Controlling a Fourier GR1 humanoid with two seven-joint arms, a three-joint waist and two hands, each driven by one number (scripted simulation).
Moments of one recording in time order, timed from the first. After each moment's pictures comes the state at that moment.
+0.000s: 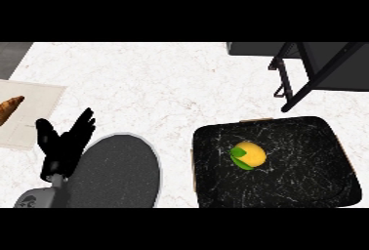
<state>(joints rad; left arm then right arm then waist) -0.08 0.18 0.08 -1.38 0.12 -0.02 0.28 -1.42 -0.92 -0.53 -0.32 0.27 0.12 0.08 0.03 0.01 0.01</state>
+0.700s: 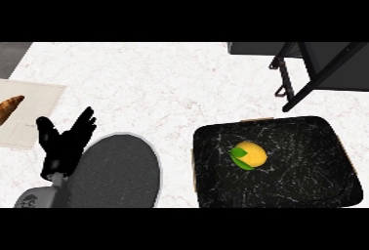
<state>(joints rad) -0.09 0.18 0.08 -1.39 0.12 -0.01 0.30 -1.31 -1.19 -0.67 -0.22 0.20 0.07 0.10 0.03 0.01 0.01</state>
